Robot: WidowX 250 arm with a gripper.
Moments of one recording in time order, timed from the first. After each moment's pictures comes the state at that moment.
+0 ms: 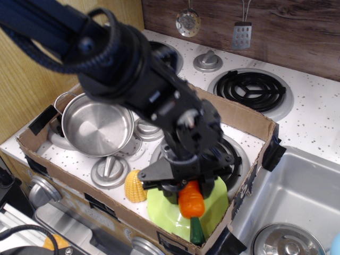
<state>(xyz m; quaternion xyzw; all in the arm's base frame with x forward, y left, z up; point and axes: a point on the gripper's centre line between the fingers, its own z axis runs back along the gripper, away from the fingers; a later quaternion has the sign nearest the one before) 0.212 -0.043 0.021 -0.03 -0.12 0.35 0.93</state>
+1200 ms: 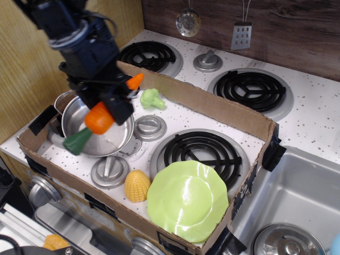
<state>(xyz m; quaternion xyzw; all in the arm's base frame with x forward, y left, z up) 0.211 0.071 0.100 -0.08 -0.12 -0.04 0.99</state>
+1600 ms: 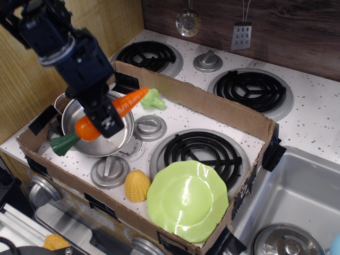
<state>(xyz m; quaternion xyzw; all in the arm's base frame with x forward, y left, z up) 0.204 0.072 0.090 -0.05 -0.15 -0.27 0.95</state>
